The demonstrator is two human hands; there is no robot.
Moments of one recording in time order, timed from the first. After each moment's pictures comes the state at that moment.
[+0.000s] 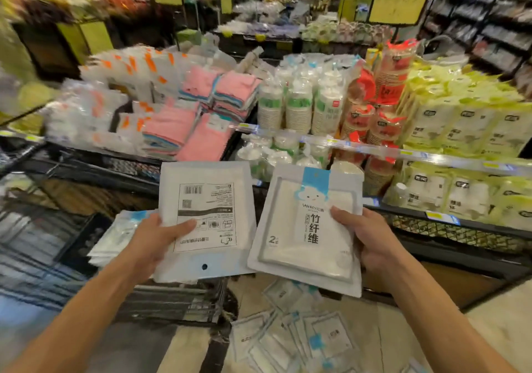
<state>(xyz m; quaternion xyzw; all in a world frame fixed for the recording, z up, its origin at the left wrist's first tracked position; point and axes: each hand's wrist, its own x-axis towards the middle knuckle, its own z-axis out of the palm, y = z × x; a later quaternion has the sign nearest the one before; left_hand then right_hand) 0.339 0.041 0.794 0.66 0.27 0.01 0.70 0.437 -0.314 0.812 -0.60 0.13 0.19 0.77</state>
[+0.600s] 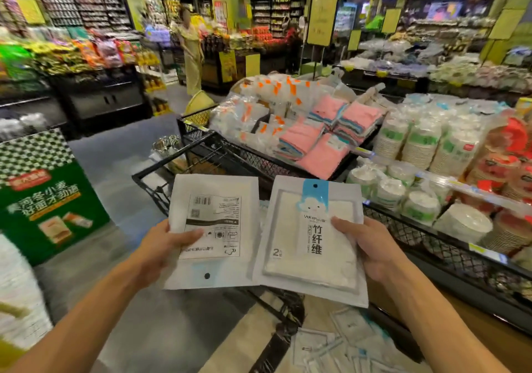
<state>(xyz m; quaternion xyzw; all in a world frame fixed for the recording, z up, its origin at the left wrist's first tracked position) 0.052 0.143 0.841 0.59 0.39 0.16 0.69 0.287 -0.141 0.862 -0.61 -0.04 0.35 0.71</state>
